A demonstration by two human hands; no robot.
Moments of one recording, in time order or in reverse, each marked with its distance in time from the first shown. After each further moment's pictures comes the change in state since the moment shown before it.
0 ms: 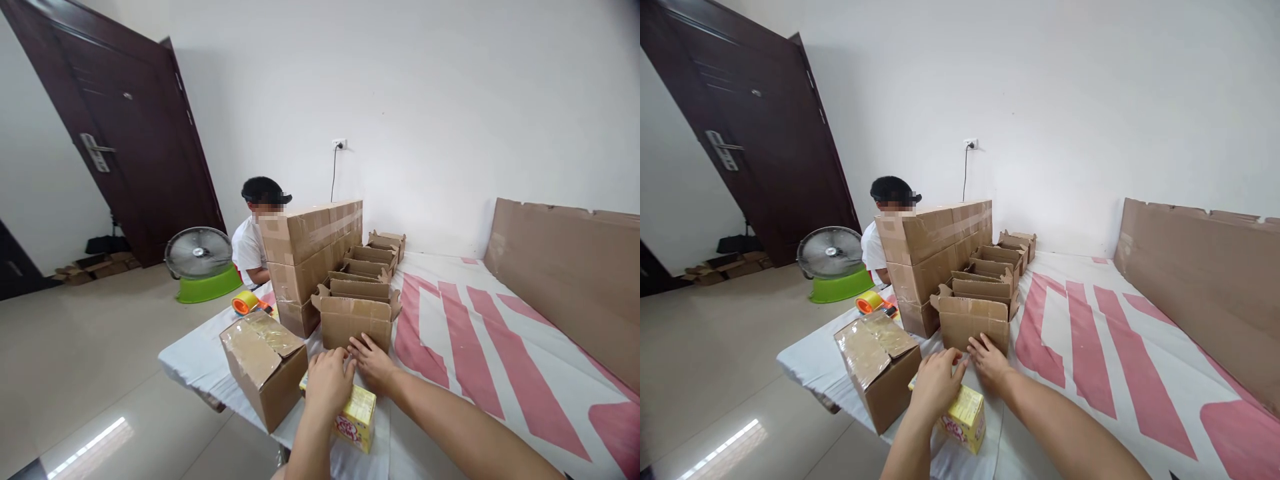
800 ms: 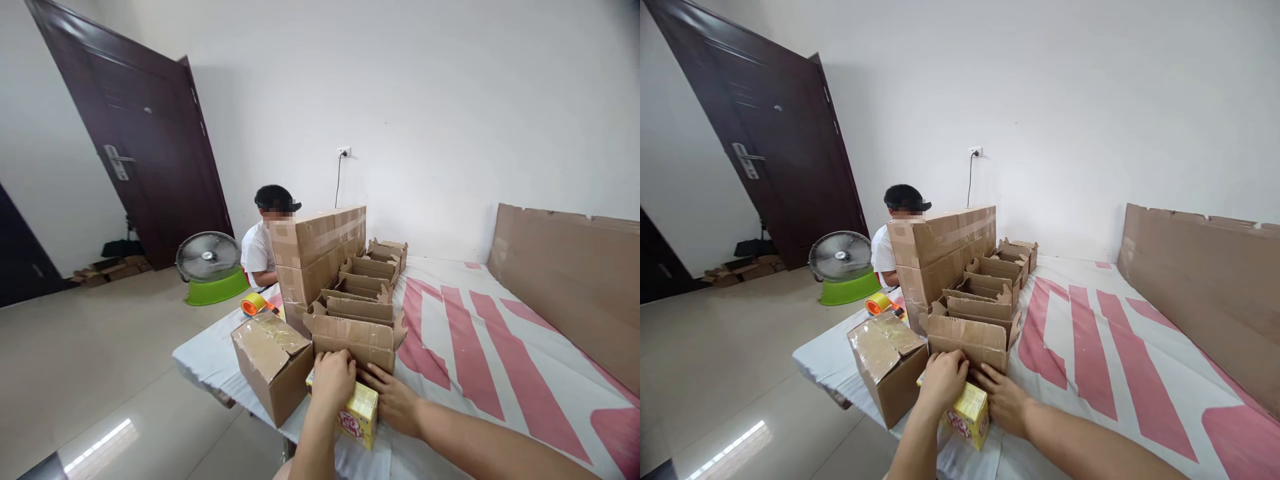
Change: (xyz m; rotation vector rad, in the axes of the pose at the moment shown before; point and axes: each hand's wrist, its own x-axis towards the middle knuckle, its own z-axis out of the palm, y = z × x) left_hand -0.002 0.004 -0.002 0.053 0.019 0.020; right_hand -0.065 -0.044 -0.041 0.311 0.132 -0.160
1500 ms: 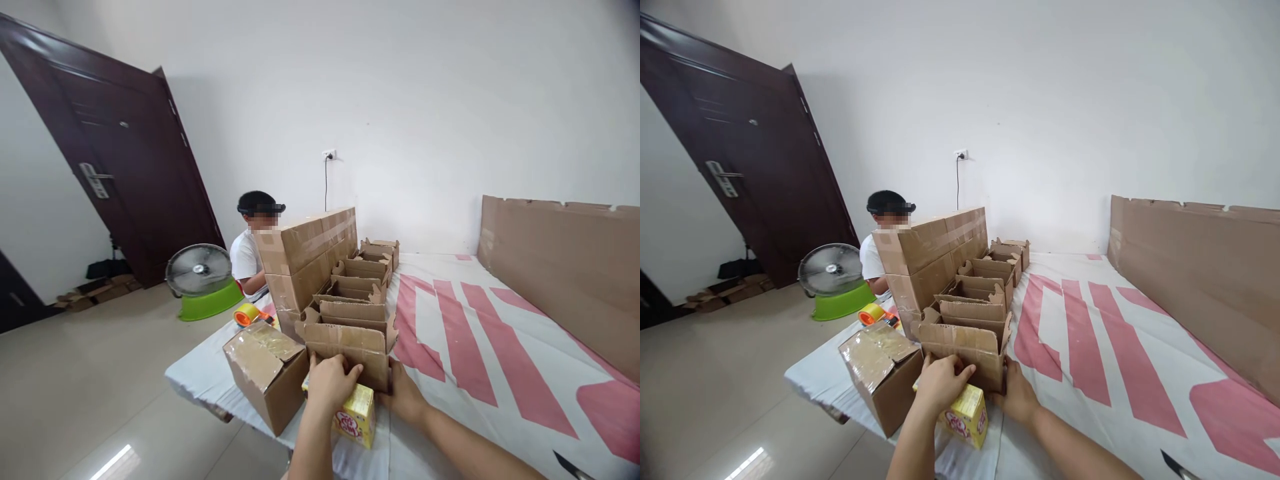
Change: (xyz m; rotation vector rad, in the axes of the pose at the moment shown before) left_hand 0.002 0.003 -0.001 -0.016 -0.043 0.004; right_hand -0.019 -0.007 -0.001 0.515 0.377 1.032
